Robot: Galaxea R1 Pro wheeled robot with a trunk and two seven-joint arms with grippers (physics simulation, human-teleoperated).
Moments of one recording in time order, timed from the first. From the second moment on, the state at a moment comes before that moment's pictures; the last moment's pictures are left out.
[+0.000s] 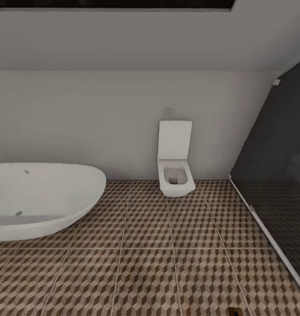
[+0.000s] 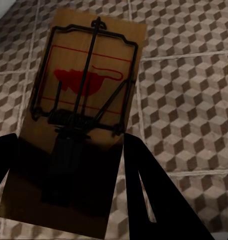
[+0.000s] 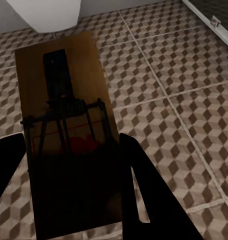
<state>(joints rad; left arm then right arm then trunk) -0.16 0.11 -0.14 0.07 0.15 -1.04 -0.03 -0.02 -0.14 0.19 -0.28 -0.70 -0.99 0.26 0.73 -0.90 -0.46</state>
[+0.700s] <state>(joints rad) -0.16 0.11 -0.14 0.07 0.15 -1.04 -0.03 -0.02 -0.14 0.19 -0.28 -0.70 -0.99 0.26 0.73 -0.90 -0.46</state>
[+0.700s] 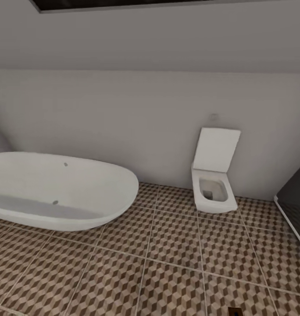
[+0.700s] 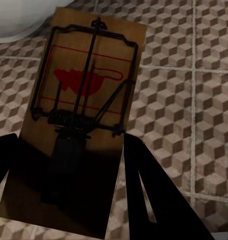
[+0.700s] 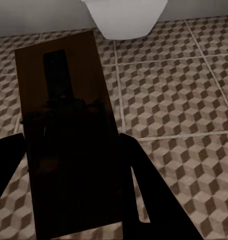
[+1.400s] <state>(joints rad) -0.16 0.11 -0.14 0.07 0.15 -1.04 -0.03 -0.02 -0.14 0.19 -0.28 -0.70 -0.99 0.26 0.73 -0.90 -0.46</state>
